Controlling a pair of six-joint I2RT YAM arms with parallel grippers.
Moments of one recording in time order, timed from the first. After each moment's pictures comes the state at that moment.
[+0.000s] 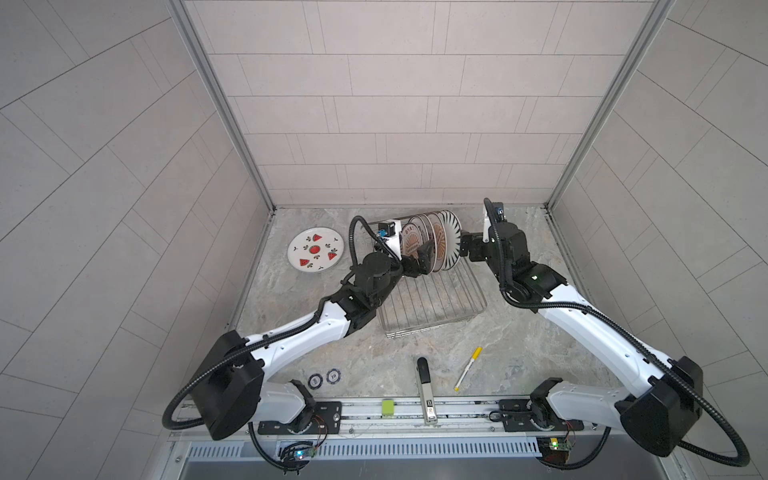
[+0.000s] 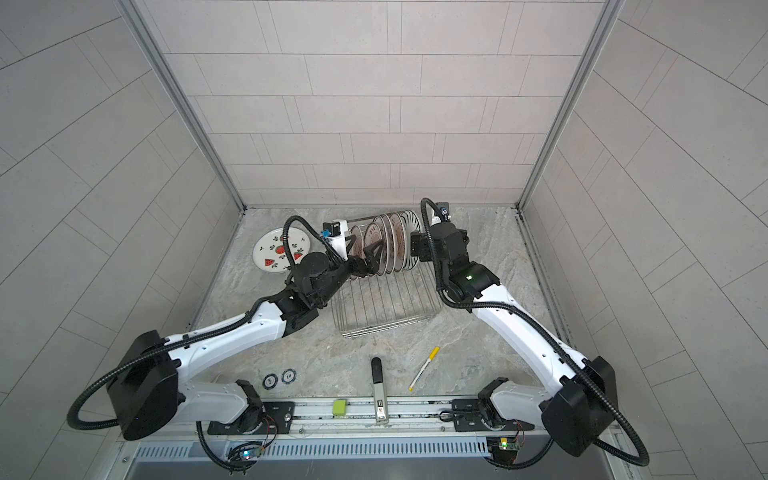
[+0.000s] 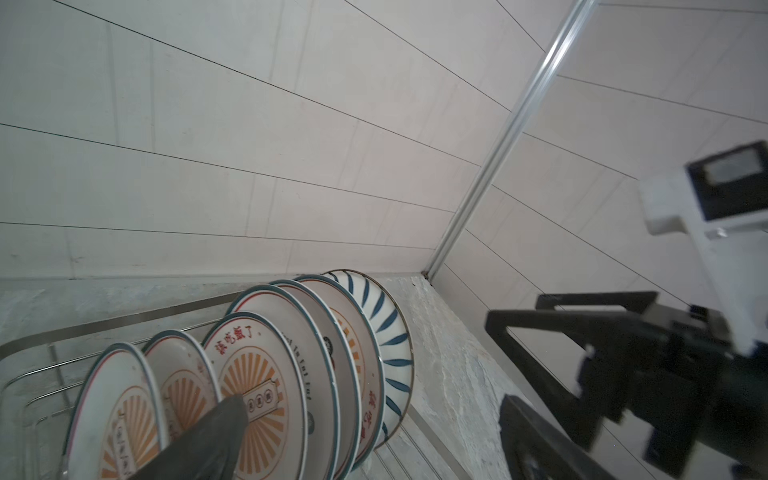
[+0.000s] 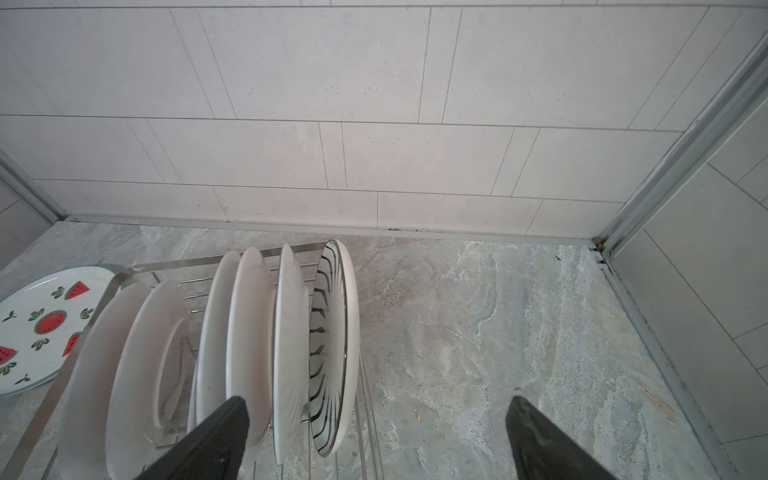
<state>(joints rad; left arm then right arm) -0.78 1.37 0.87 0.46 -0.21 -0.36 0.47 1.25 1.11 -0.27 0.41 0.22</state>
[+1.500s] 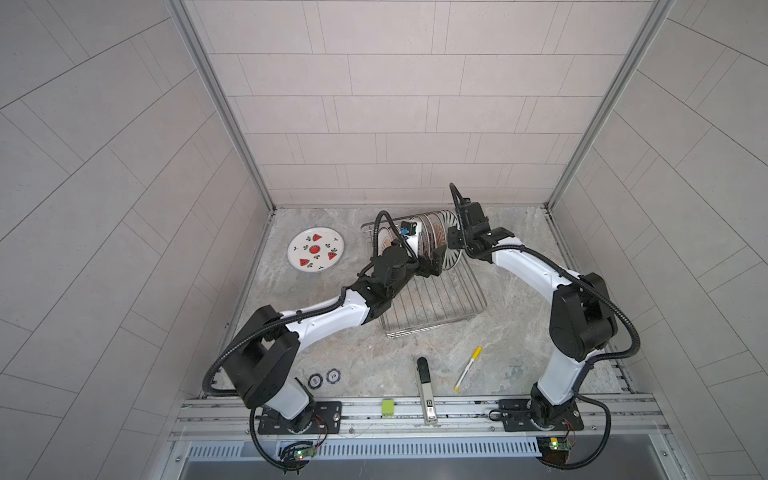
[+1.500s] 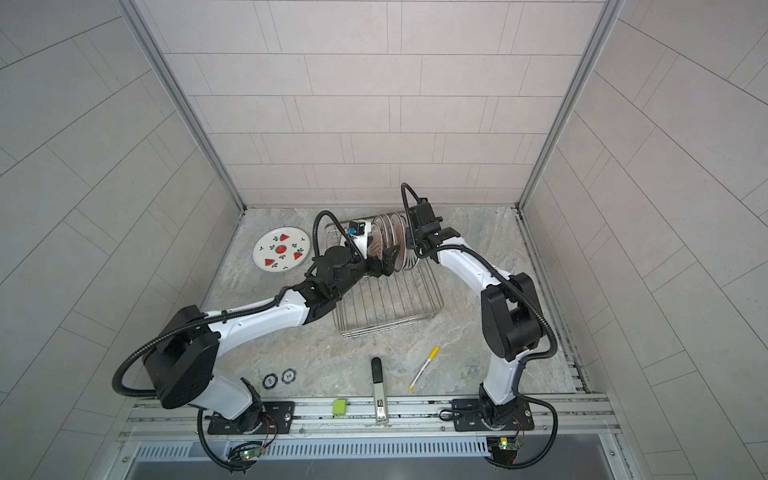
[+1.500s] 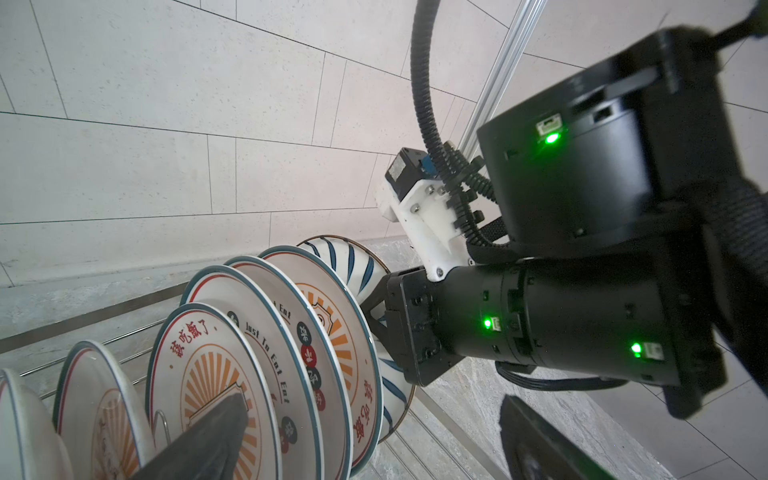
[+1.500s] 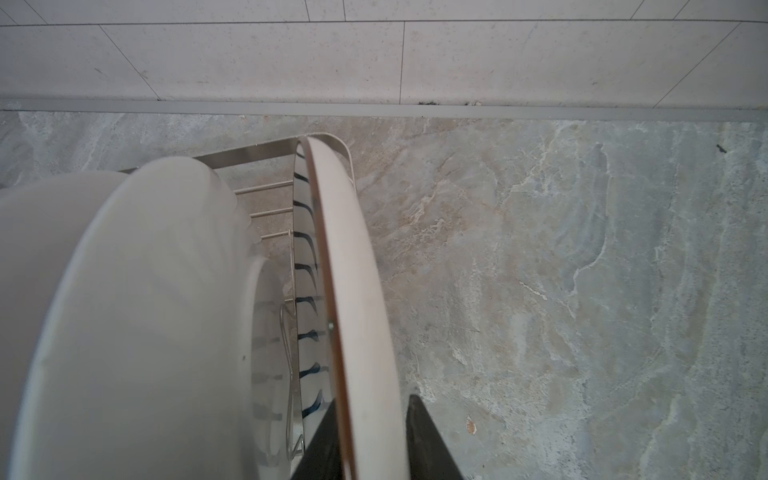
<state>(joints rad) -0.78 1.55 0.95 0.48 -0.15 -0.30 0.37 1.79 1.43 -0.41 0.22 0.29</state>
